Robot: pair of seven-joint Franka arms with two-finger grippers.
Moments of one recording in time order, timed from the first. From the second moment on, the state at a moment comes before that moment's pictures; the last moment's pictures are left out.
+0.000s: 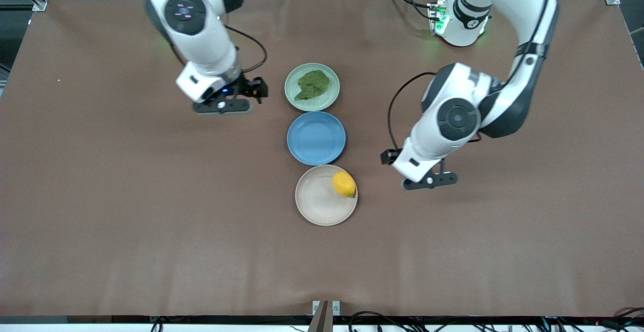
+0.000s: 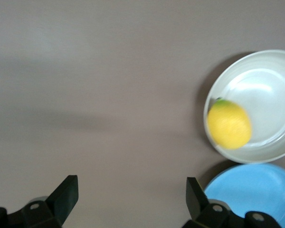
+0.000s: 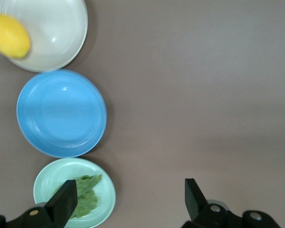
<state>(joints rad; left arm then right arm) -0.36 0.49 -0.15 -1.53 -0.01 1.95 -0.63 0.19 0.07 0.43 -1.92 0.02 1.91 0.59</state>
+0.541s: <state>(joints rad) -0.46 0.69 -0.15 -1.49 -0.01 2.30 -0.90 0.37 0.17 0.53 -2.09 0.02 2.23 0.95</state>
